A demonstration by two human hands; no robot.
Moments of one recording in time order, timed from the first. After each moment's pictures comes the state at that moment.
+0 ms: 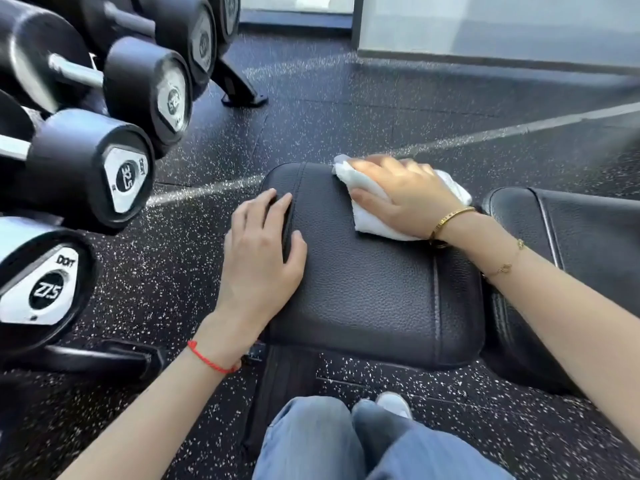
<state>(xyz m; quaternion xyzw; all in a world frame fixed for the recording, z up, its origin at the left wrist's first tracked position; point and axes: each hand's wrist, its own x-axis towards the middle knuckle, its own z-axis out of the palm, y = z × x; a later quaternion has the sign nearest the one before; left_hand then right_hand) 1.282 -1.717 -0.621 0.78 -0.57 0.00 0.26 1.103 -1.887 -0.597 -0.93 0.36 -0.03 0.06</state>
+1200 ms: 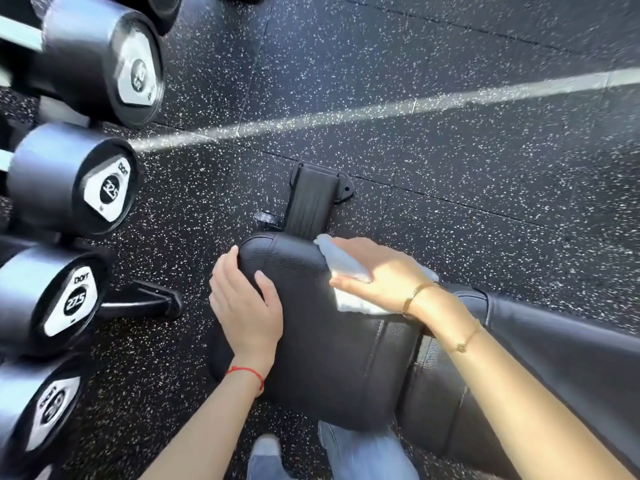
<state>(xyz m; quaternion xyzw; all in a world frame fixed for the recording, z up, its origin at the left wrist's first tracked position) 1.245 -1.797 -0.588 0.94 -0.28 -0.08 0.17 1.104 -1.974 -0.565 -0.83 0.28 0.20 0.43</state>
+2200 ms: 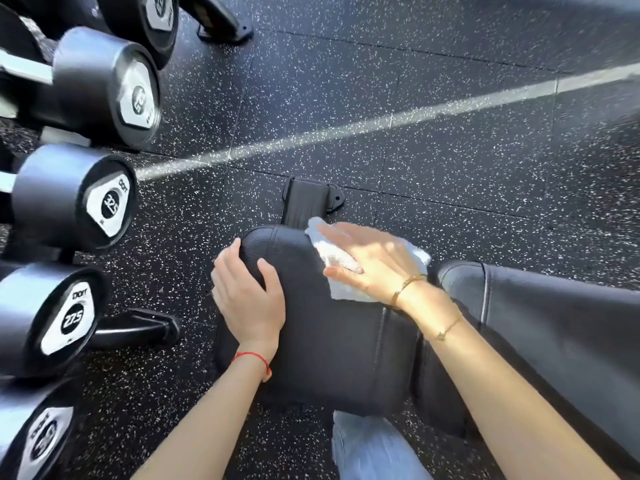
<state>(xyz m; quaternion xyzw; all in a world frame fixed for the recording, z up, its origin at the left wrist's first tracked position) 1.250 -1.790 -0.591 0.93 -0.28 -0.08 0.23 1.095 -1.934 -0.572 -0.89 0.32 0.15 0.28</state>
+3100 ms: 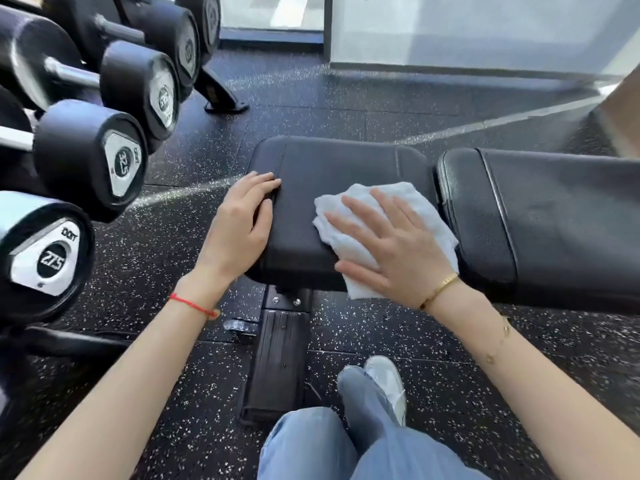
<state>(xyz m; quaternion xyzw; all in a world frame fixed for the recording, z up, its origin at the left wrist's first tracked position) 1.301 -1.679 -0.630 0.67 -0.65 -0.08 0.36 1.040 -1.732 -0.618 -0.94 0.32 -0.11 -0.07</state>
